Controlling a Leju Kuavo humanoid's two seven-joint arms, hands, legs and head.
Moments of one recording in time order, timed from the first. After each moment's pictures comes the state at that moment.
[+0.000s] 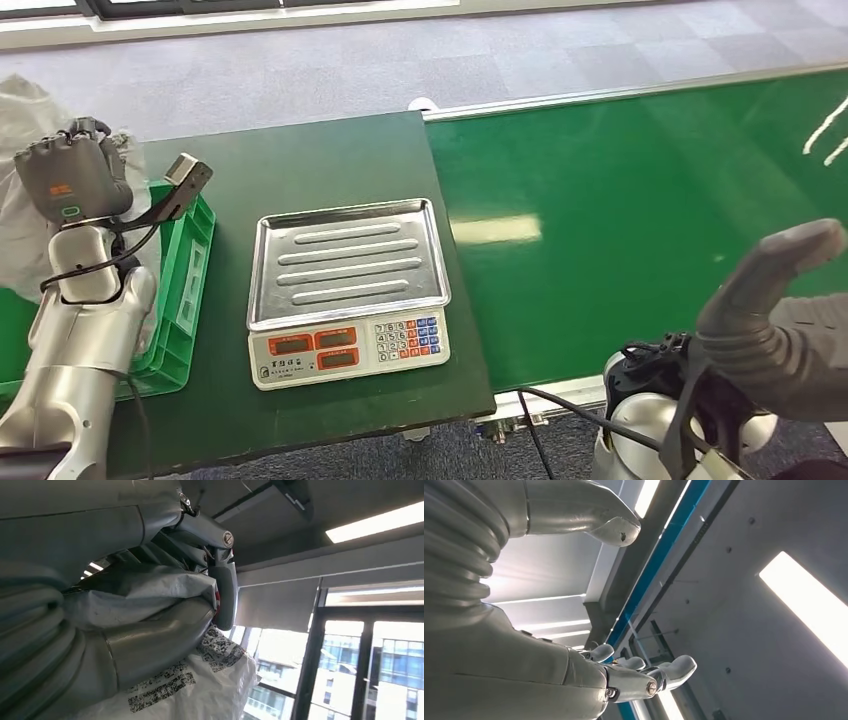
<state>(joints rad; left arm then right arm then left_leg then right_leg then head) -0.68 0.19 -0.02 -0.86 -1.51 0.70 0.25 -0.18 0.33 0.11 -2.08 0.63 -0.70 -0.70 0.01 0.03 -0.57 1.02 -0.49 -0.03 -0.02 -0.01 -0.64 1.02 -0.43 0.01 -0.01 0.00</state>
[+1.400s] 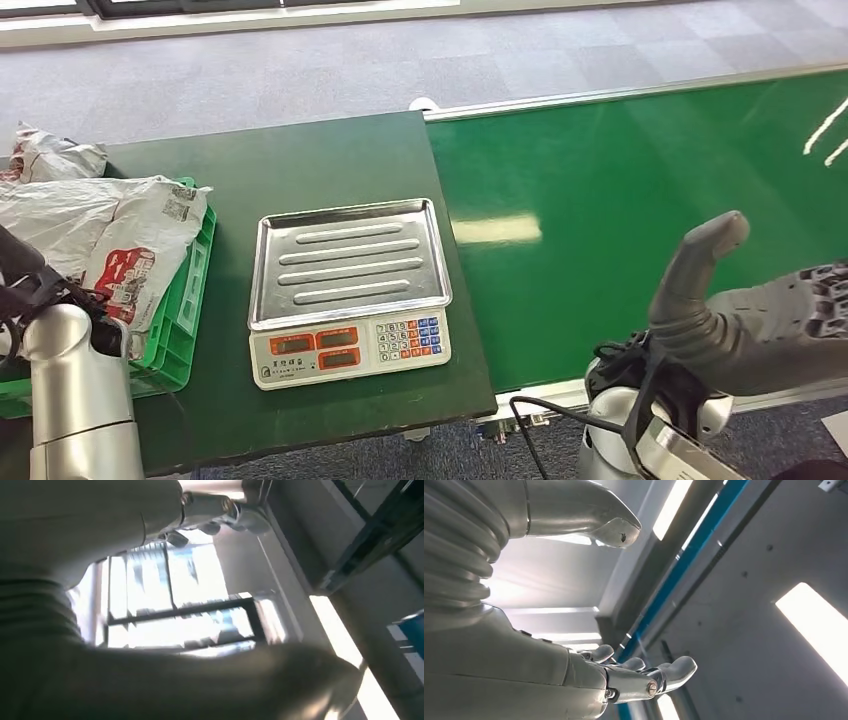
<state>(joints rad) -0.44 -0.03 0.29 -1.40 -0.10 0.43 -0.69 -0.15 0.33 0.14 -1.98 0.59 -0.69 -0.70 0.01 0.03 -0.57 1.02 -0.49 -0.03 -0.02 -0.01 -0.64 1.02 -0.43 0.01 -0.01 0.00</state>
